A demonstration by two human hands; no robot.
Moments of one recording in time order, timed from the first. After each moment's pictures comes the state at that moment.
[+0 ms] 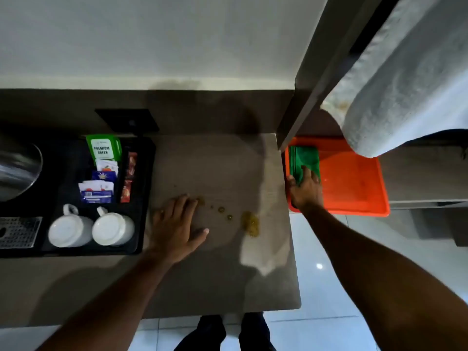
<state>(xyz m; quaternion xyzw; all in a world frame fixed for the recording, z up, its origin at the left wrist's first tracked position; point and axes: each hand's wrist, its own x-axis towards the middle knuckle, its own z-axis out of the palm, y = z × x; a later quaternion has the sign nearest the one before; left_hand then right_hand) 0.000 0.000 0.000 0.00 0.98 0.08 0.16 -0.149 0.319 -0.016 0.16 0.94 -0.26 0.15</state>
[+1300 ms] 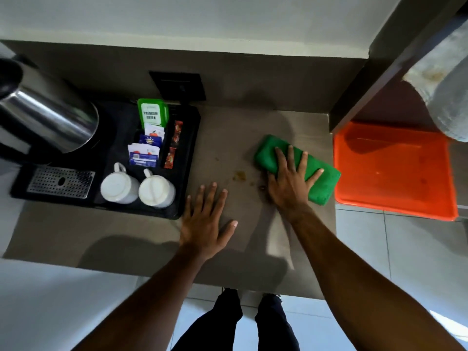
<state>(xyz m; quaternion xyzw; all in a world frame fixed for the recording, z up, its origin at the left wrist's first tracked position) 0.065 -0.007 -0.053 -0.06 0.99 0.08 0.08 -0.093 0.181 -0.041 -0.05 0.98 -0.15 0.12</state>
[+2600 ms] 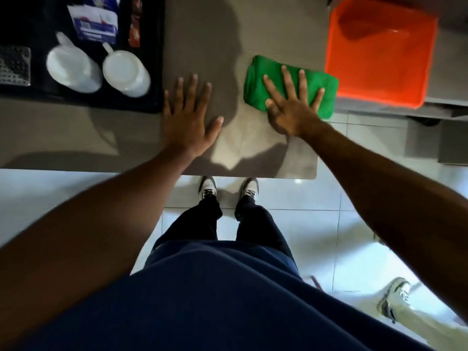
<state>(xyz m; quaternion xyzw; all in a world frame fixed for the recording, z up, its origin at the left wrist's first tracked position) 0.081 -0.010 -0.057 -0.04 0.99 0.11 0.04 -0.019 0.235 -0.016 -0.12 0.96 -0.03 0.25</state>
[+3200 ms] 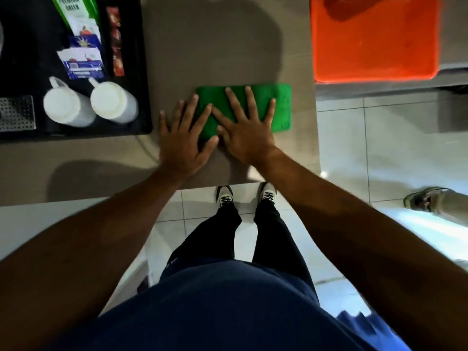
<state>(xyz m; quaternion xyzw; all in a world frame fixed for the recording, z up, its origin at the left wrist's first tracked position) 0.091 -0.004 -0.041 0.05 0.99 0.12 0.03 0.044 0.174 -0.030 -0.20 0.97 -0.06 0.16</state>
